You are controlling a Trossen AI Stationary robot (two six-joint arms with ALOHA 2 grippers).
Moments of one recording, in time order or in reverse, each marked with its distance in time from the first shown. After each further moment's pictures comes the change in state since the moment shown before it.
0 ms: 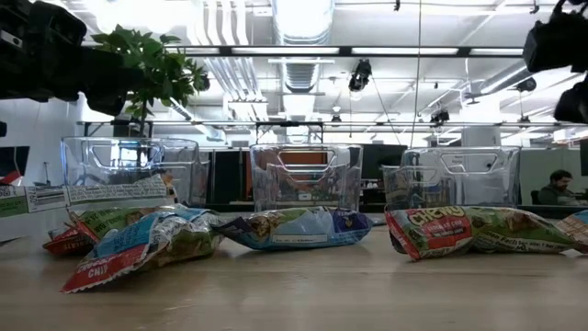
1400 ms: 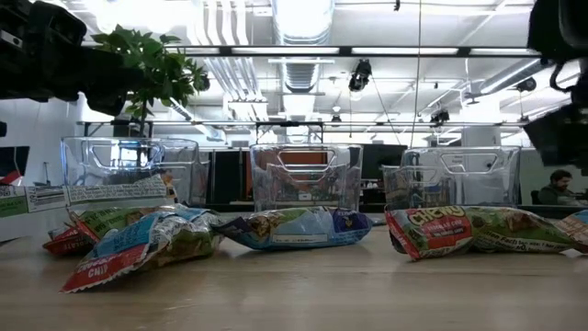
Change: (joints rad) left arm 0.000 0.000 0.000 0.000 0.000 0.000; right arm 0.254 0.771 0.043 0.181 0.118 -0.047
